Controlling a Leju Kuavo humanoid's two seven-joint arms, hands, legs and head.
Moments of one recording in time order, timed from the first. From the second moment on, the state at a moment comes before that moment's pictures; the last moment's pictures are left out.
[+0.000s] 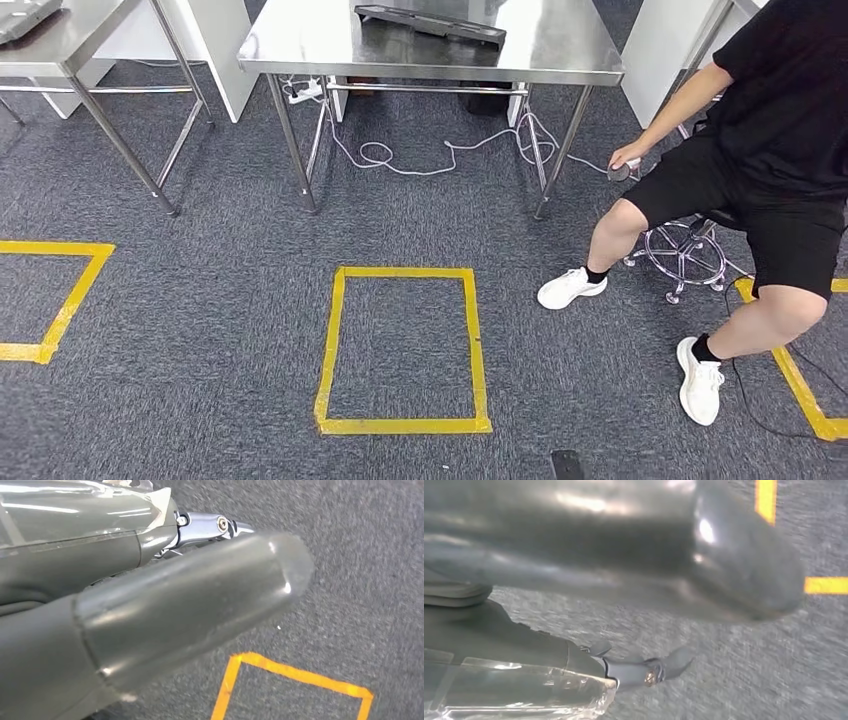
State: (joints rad) left arm 0.01 -0.09 0.61 -0.47 -0.09 0.14 -0.70; right arm -0.16 0.02 0.07 -0.21 -0.05 -0.32 -0.32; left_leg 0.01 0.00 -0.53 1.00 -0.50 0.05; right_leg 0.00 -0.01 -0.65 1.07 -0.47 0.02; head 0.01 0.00
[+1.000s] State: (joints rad) left arm 0.01 -0.08 0.61 -0.46 -0.08 0.20 -0.70; right arm -0.16 0.03 0.07 -0.21 -0.01 -0.34 -0.29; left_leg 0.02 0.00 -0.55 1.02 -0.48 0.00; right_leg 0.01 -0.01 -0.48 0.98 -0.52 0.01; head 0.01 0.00
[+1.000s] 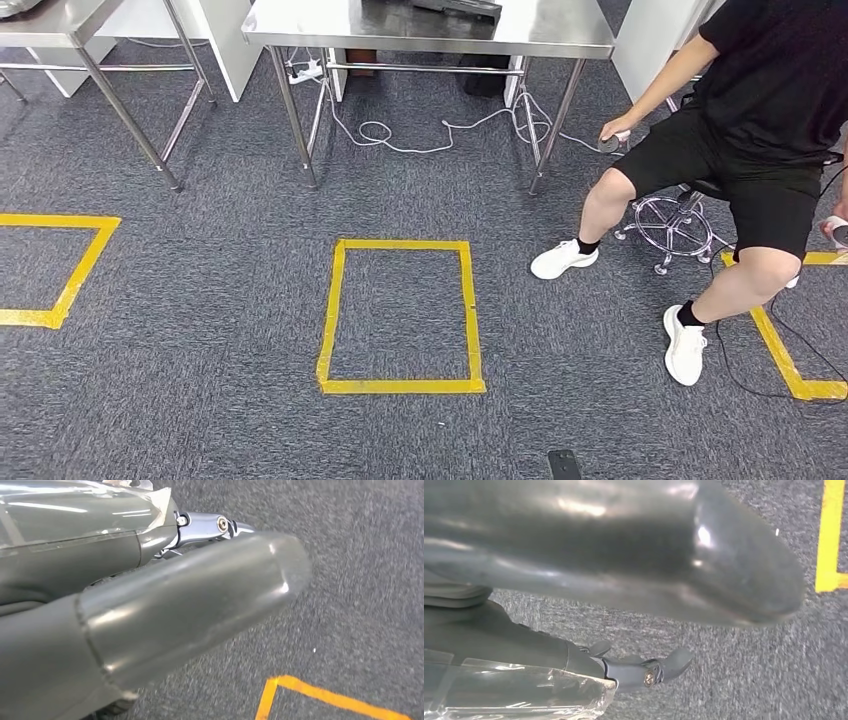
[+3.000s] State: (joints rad) left arm -0.01 -0.09 0.63 -0.40 -0.10 0.23 -0.70; right arm -0.12 0.03 0.05 -0.20 -0.01 -0.36 -0.24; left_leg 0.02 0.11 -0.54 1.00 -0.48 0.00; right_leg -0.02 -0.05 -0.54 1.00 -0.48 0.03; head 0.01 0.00
